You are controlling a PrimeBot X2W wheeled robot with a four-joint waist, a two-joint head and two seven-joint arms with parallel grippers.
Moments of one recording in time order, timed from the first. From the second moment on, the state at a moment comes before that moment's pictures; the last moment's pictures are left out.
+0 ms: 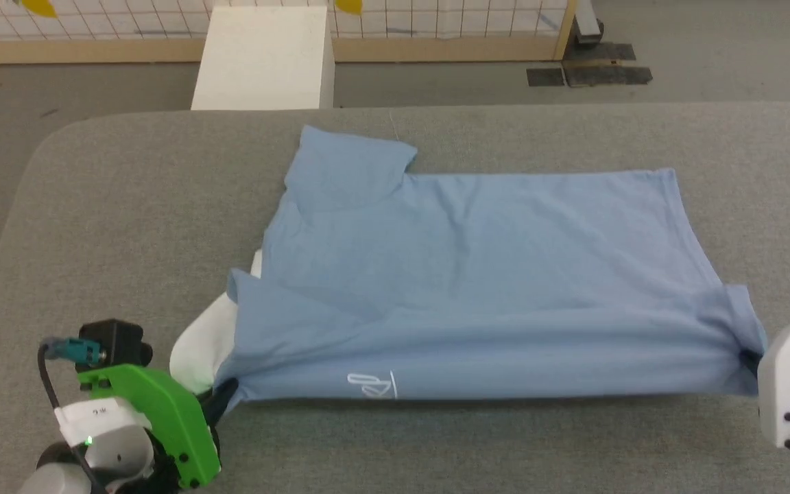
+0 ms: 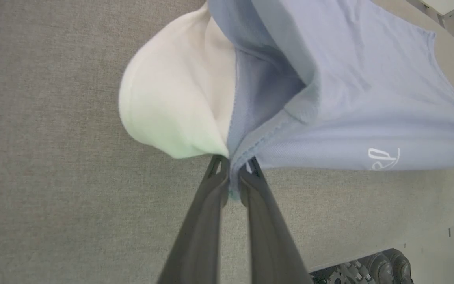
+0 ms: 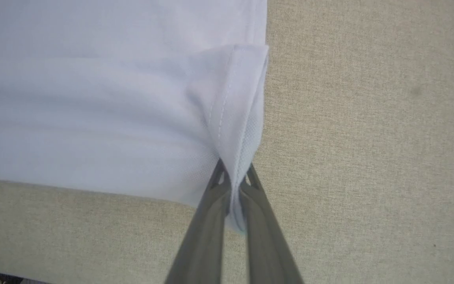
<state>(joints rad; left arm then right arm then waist) -0.01 0.54 -0.29 -0.27 -0.93 0.31 0.61 -0.09 -0.35 -0.13 -0.11 0.32 0.13 0.98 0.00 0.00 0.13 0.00</state>
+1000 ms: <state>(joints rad) 0.05 0.60 -0.27 -0.20 -0.98 0.31 0.66 0.03 -0.33 -0.17 -0.01 0.36 0.13 0.90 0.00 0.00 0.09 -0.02</state>
